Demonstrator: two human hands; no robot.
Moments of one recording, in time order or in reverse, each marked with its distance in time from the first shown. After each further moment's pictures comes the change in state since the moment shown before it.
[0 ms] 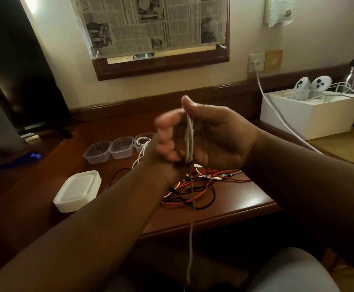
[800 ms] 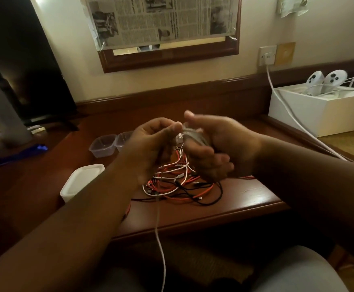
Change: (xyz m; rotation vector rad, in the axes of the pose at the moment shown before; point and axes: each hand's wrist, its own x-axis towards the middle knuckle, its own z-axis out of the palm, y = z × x) left_hand 0.004 0.020 -0.059 0.451 -0.158 0.225; right_hand 0.003 0.016 -0.016 -0.101 0.103 0.342
